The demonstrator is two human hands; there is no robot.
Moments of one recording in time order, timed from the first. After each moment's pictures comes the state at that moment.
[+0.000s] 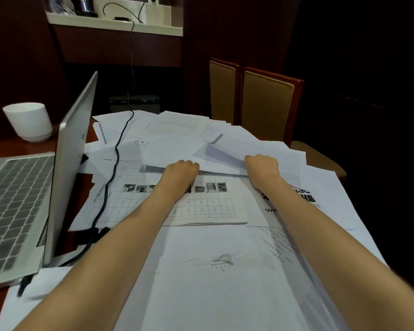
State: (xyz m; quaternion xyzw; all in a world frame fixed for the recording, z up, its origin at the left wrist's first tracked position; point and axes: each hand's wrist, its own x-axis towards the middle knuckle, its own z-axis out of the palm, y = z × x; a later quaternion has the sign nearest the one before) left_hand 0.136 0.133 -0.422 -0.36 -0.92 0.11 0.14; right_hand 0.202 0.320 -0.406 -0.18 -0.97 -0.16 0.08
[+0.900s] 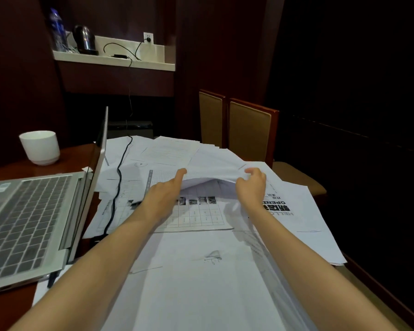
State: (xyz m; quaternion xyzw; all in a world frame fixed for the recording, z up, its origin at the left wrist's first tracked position) left_hand 0.172 0.088 -0.407 -0.36 -0.91 -0.02 0.22; right_hand 0.256 0.270 -0.389 -0.31 -0.77 0.44 0.34
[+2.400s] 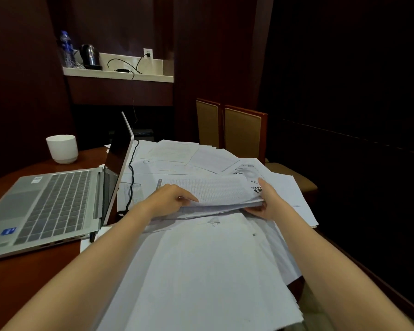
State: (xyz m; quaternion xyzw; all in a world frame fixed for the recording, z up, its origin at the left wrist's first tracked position) left_hand 0.249 0.036 -0.386 -0.44 -0.88 -0.21 -0.04; right_hand 0.368 0.254 -0.375 -0.37 -0.52 0.76 0.12
